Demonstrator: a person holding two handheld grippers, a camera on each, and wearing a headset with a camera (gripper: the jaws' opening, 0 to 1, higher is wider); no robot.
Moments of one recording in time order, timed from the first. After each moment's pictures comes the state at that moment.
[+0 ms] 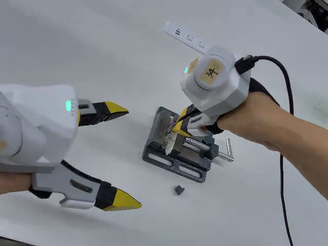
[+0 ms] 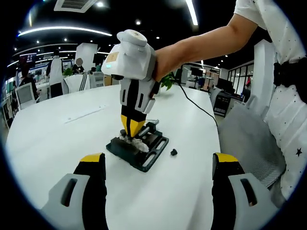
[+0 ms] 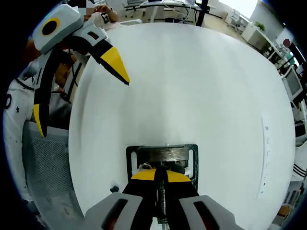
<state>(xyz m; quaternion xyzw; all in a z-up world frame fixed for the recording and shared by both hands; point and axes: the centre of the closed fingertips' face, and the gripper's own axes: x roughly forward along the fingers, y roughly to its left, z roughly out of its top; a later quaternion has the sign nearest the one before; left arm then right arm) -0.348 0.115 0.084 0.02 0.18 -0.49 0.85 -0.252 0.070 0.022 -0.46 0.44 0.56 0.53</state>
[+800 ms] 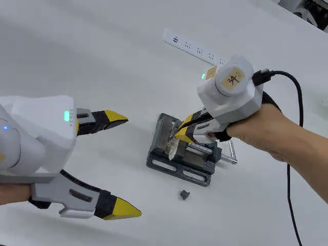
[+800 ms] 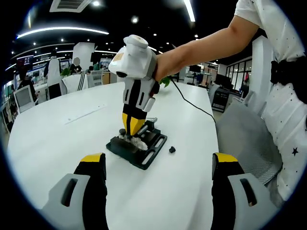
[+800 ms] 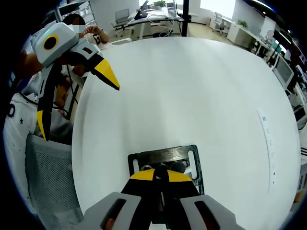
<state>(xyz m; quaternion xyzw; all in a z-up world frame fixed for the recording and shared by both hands) -0.353 0.118 0.086 0.04 0.19 -0.50 0.85 -0.255 0.071 0.026 -0.38 0.43 0.57 0.58</state>
